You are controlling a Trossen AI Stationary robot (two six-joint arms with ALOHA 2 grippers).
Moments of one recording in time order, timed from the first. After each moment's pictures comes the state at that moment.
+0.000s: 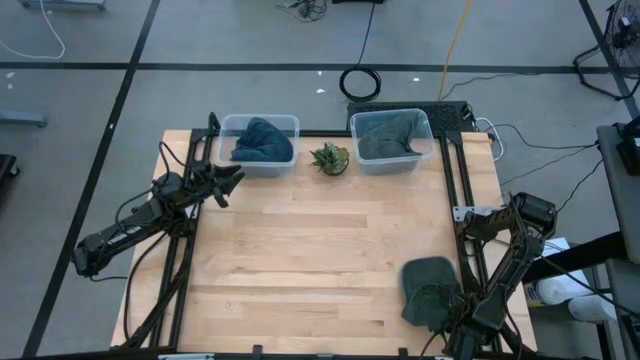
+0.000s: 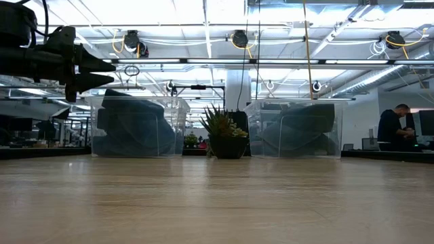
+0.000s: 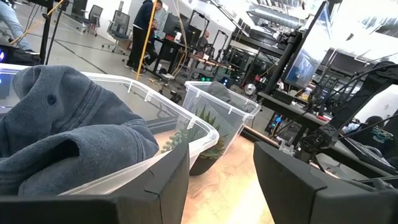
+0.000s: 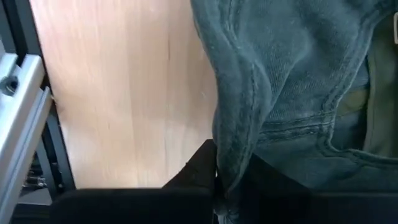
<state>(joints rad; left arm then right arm) 0.56 0.01 0.01 0.06 0.07 -0.40 1.15 1.71 1.03 -0.89 -0.08 1.10</state>
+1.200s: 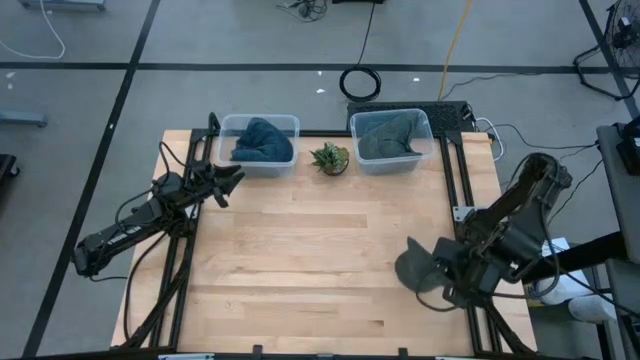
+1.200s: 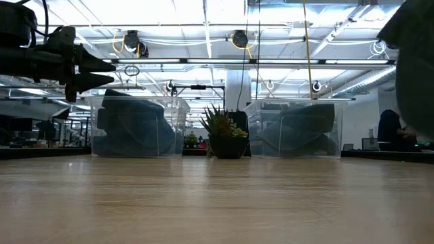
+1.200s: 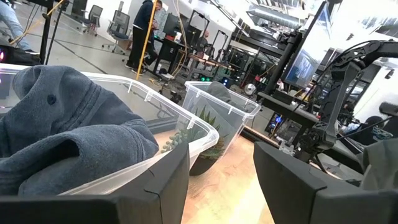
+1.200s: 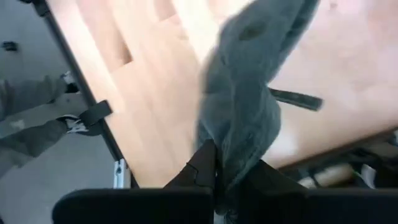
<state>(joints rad) 0.56 0.01 0.01 0.06 0.07 -0.40 0.87 1.29 1.41 -1.50 0.11 1.32</state>
